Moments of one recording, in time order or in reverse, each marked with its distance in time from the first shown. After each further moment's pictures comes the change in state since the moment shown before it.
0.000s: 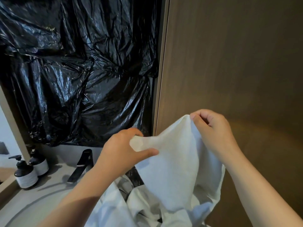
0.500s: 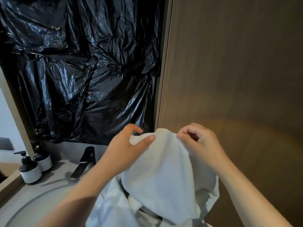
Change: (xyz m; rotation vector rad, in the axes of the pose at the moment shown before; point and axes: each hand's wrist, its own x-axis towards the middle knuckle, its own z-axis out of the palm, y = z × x) left_hand -0.002 -0.002 0.004 -0.176 -0.016 -0.112; right_hand -0.024 0.013 0.018 0.043 -0.209 -0.021
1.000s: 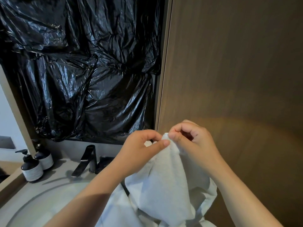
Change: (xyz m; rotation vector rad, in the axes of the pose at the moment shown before) left_hand -0.004 0.013 0.018 -0.230 -0.139 0.323; right_hand -0.008 -0.023 0.012 0.145 -0.012 -0.069
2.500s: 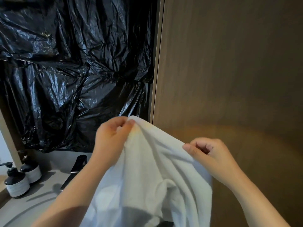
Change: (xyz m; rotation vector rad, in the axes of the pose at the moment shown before) left_hand 0.025 0.000 -0.031 -0.107 0.461 -0.162; right_hand -0.011 0.017 -0.048 -0.087 -0.058 0.065
